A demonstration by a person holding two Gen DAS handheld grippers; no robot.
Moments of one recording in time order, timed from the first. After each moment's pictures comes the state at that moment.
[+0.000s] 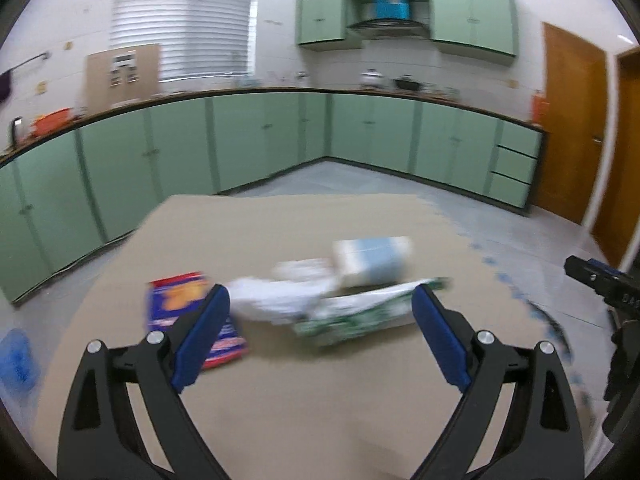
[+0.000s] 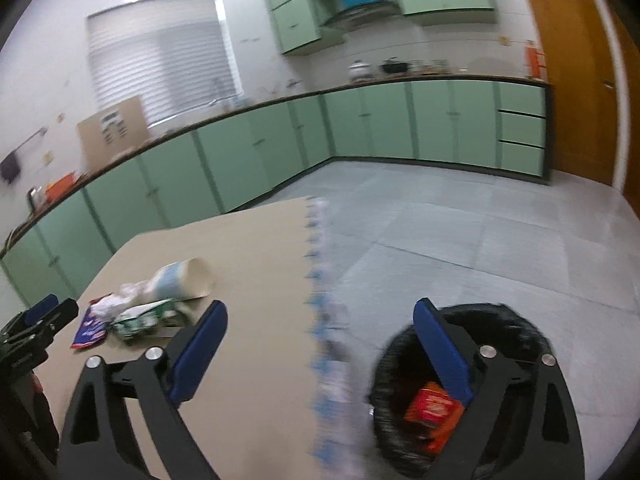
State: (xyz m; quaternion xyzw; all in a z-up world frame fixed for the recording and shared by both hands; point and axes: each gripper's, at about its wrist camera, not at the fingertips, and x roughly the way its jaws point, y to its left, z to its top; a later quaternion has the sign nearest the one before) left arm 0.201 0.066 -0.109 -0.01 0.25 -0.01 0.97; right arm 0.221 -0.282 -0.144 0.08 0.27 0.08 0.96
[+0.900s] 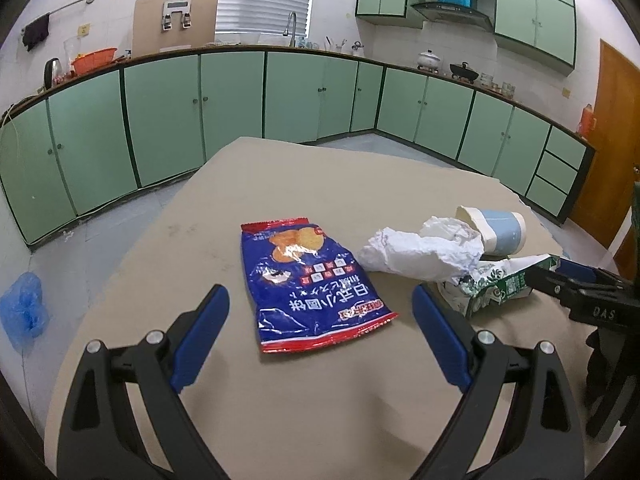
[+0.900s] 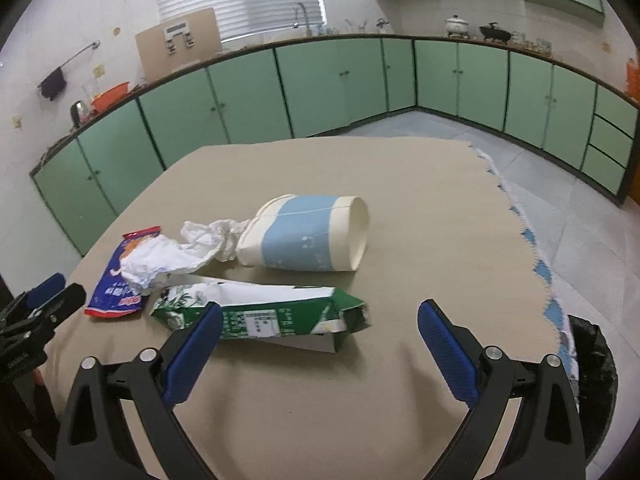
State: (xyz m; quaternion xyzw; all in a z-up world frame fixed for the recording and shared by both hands) left arm 0.213 0.165 -0.139 -0.06 0.31 0.05 0.95; right arm 0.283 -0.146 -0.183 0.00 0.36 0.20 0.91
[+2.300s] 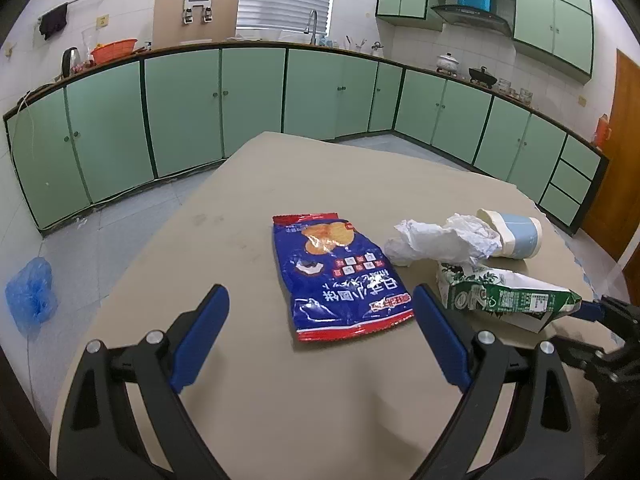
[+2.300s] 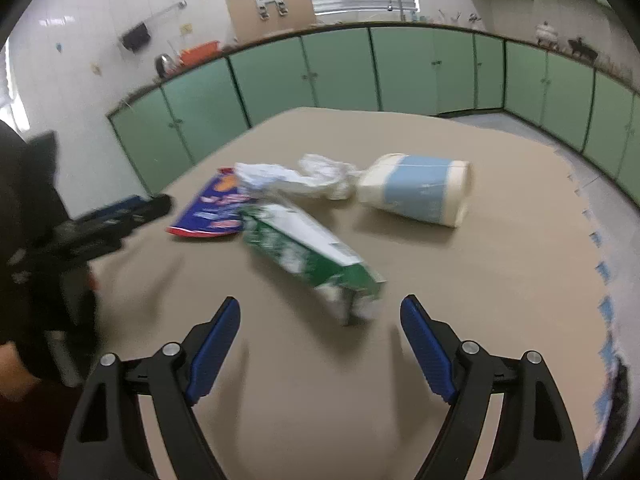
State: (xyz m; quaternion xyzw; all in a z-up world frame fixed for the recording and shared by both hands) left arm 0.208 0.184 -0.139 -0.08 0.31 0.08 0.94; right arm 0.251 -0.133 -0.186 -0.05 0.38 0.33 0.87
